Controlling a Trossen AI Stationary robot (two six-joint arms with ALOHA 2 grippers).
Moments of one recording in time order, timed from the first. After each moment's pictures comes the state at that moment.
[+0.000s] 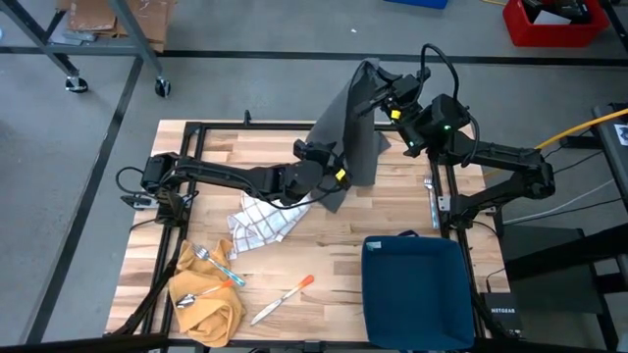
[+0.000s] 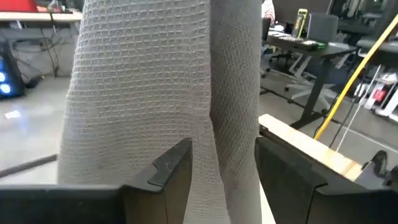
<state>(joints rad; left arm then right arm) -0.03 1.80 1.49 0.12 -0.91 -0.31 -0.18 1.30 1.36 0.39 0.73 -0.39</state>
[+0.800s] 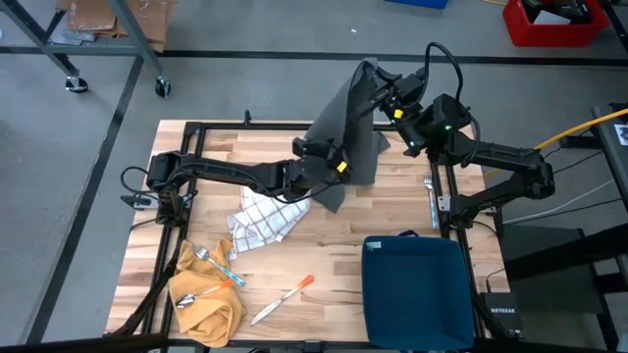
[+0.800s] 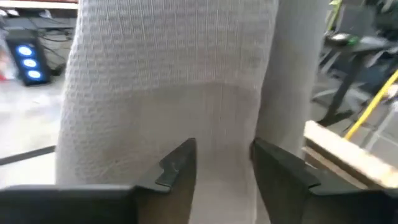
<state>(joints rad) 0.02 1.84 1.49 0.07 -0.95 -0.37 -0.18 1.30 1.36 0.42 0.69 -0.34</state>
